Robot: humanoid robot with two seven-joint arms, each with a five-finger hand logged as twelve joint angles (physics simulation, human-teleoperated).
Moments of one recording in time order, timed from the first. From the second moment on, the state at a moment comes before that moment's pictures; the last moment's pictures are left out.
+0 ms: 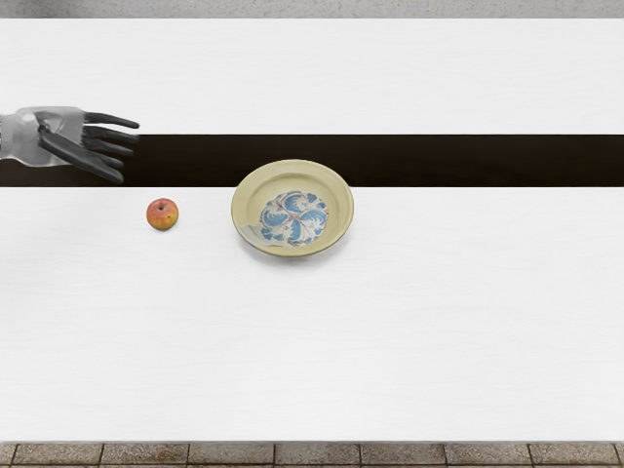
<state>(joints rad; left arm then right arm) -1.17 0.69 -0.20 -0.69 0.16 -0.61 0.28 0.10 0.00 -0.02 0.16 0.17 -0.21 -0.02</state>
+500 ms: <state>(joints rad) -1.16 0.78 -0.26 -1.12 0.53 -0.42 0.31 0.10 0.00 -0.02 0.16 0.17 -0.21 -0.02</state>
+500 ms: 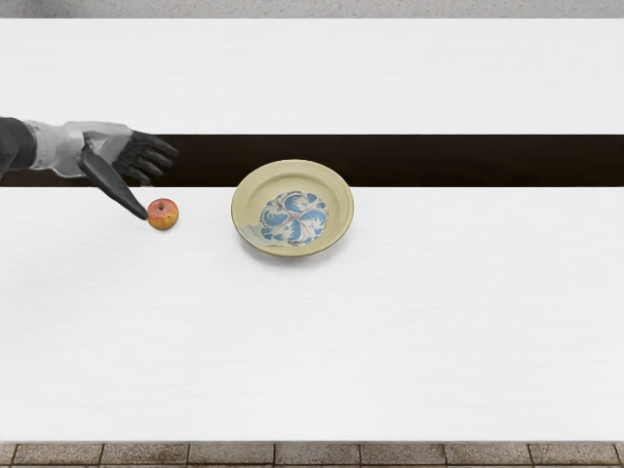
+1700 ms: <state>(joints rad) -1.14 0.42 -0.09 -1.05 0.86 0.15 0.61 0.11 0.00 -0.02 0.16 0.17 -0.21 -0.02</state>
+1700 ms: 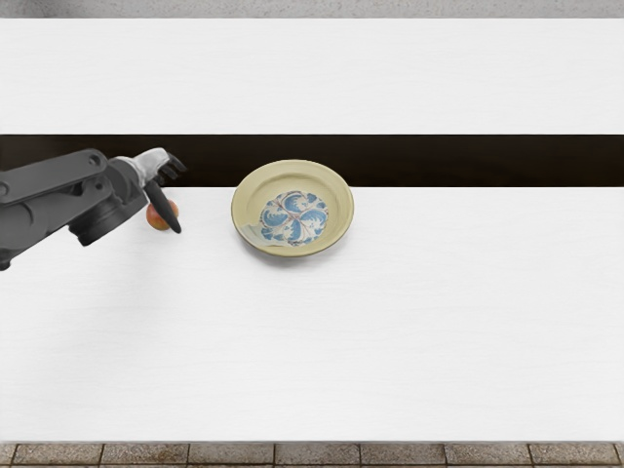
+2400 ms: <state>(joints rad) -1.18 0.39 0.01 -1.04 0.86 0.19 0.61 0.12 0.00 -0.02 0.16 0.17 -0.21 -0.02</state>
